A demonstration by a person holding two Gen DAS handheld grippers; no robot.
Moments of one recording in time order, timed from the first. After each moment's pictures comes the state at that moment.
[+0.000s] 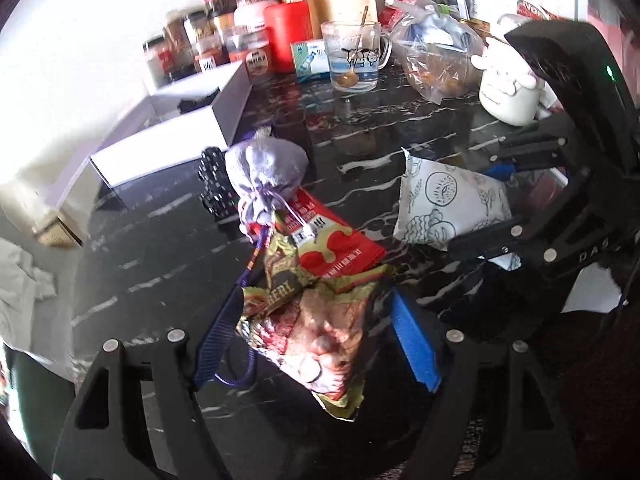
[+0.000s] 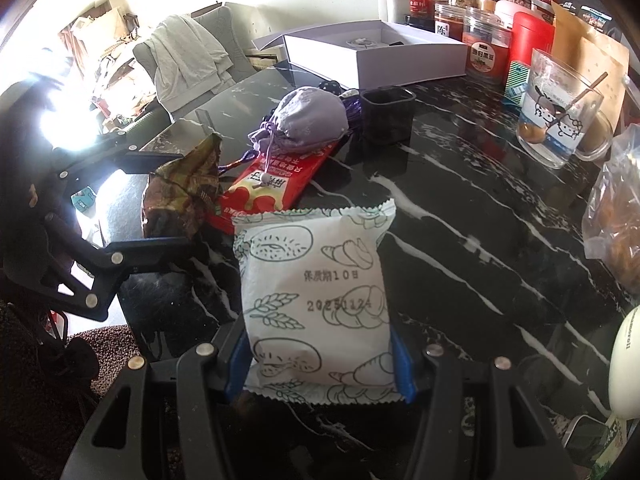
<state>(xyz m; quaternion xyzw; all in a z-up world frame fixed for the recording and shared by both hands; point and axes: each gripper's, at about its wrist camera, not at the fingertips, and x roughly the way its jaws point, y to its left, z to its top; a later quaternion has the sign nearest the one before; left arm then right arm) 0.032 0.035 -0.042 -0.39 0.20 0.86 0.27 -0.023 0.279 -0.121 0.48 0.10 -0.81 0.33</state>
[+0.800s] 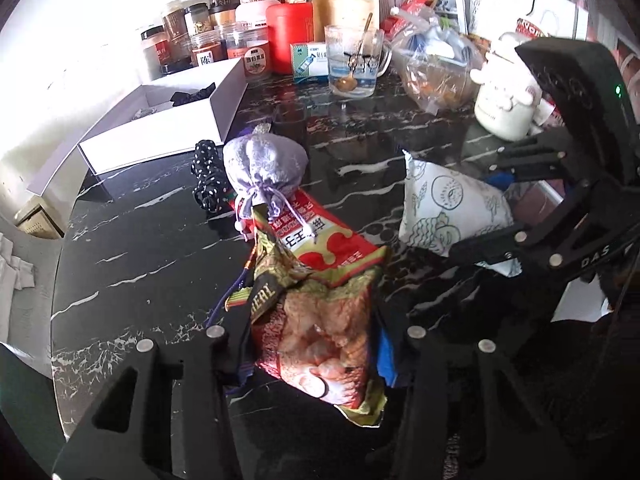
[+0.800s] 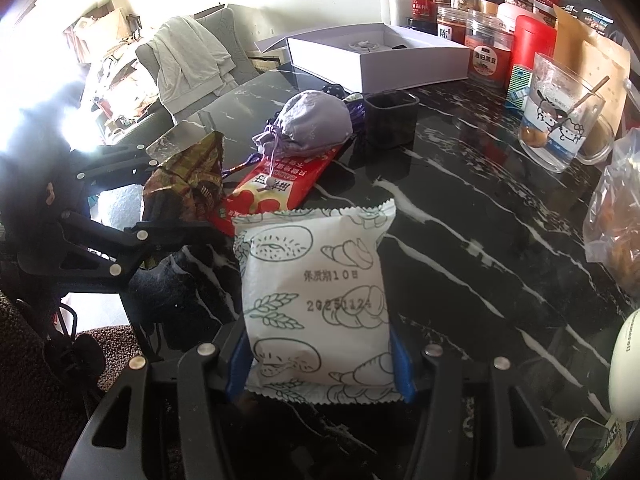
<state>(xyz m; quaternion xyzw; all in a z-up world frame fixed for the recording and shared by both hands) 0.021 0.022 -0.048 -0.40 0.14 0.86 0.29 -0.022 0.276 -0.117 0.47 0.10 -0.81 0.33</state>
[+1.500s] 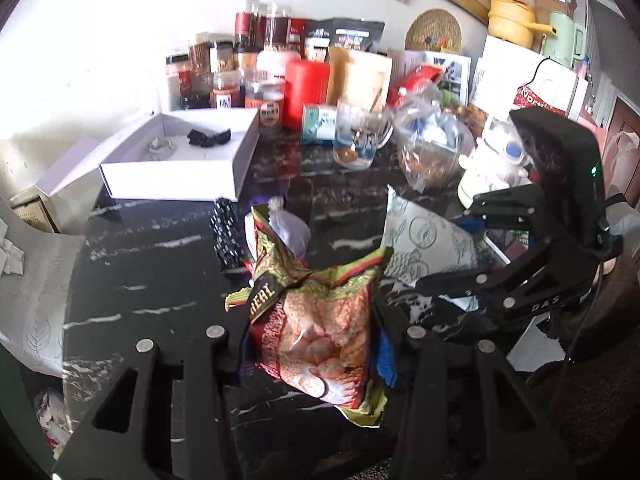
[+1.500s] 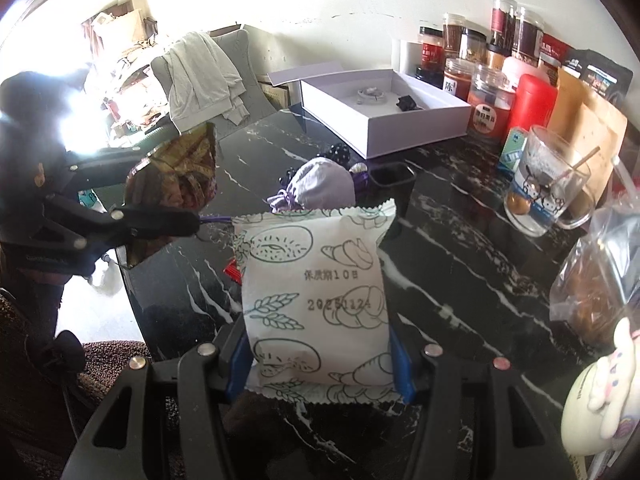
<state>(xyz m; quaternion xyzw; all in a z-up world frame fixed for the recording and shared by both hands) 0.025 -0.006 0.027 -0.36 0.06 0.88 0.30 -0.020 0.269 -0.068 0.42 0.13 -0.83 0.34</state>
